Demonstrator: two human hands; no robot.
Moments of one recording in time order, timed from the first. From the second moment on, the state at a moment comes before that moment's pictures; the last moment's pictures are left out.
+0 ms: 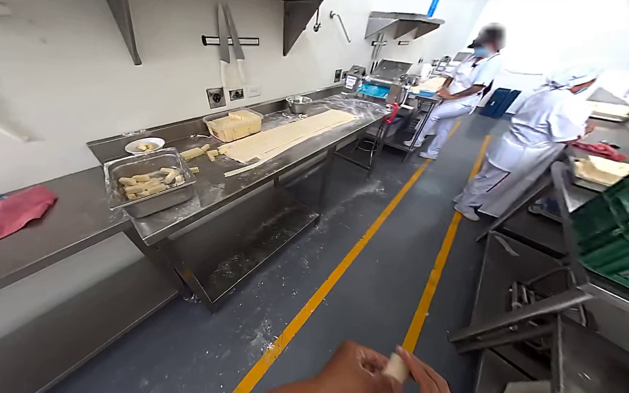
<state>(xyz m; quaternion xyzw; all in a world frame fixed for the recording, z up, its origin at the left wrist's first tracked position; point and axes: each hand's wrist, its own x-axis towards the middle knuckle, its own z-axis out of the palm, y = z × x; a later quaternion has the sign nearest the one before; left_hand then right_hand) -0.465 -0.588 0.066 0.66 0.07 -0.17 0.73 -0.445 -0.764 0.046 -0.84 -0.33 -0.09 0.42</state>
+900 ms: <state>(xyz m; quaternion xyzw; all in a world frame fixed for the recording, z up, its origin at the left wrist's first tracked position) -0.208 -0.224 0.034 0.52 0.43 0.39 0.62 -0.072 -0.282 0.051 -0.60 -0.29 0.48 0.58</state>
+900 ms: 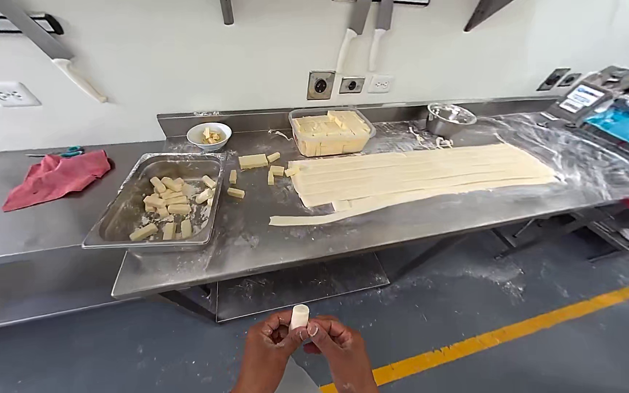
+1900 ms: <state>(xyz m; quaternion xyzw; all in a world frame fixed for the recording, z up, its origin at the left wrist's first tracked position) -0.078 -0.074 0.044 0.20 0.63 0.52 0.55 0.083 0.061 0.007 -0.44 -0.74 0.50 0.07</state>
